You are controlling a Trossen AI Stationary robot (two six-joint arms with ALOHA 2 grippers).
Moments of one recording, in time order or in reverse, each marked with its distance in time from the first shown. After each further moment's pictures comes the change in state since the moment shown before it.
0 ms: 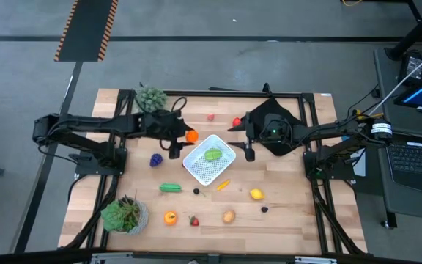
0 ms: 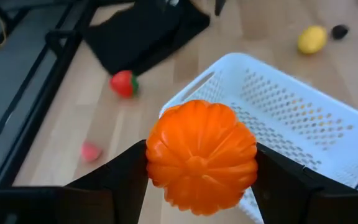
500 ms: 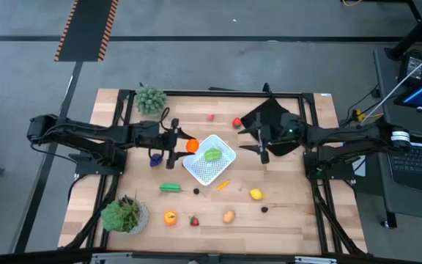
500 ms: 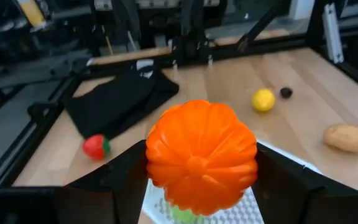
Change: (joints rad) left arm -0.122 -0.093 -0.214 0.410 0.003 -0.026; right arm -0.001 -0.272 -0.087 -0.111 -0.105 -0.030
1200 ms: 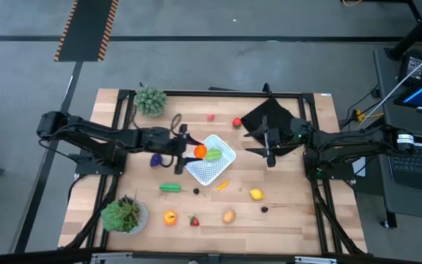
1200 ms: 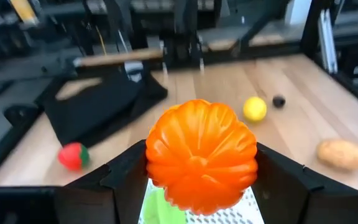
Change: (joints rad) left arm -0.066 0.175 0.086 0.035 -0.056 -0.059; right arm 0.013 -0.085 -0.137 0.145 0.001 0.055
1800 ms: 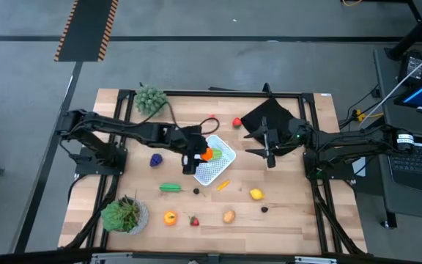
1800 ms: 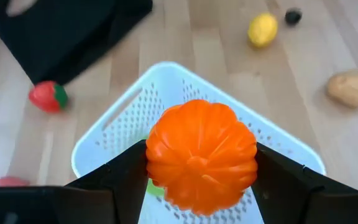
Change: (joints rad) left arm 0.005 0.252 0.471 -0.681 -0.003 0.004; right arm 0.000 0.001 0.000 -0.052 0.000 0.005
